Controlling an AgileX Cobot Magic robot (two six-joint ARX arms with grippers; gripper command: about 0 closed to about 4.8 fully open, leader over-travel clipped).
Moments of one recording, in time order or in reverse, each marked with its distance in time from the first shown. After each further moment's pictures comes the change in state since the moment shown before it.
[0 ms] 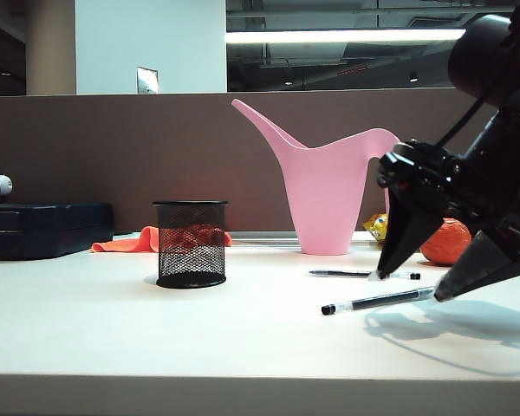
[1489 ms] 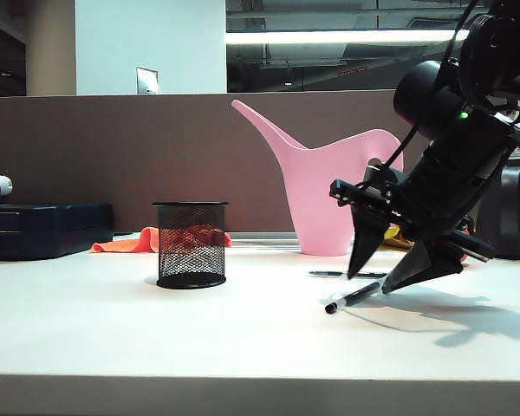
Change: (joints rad) left arm 0.000 0.000 0.000 0.000 0.000 0.000; right arm 0.001 0.299 0.204 0.105 0.104 0.152
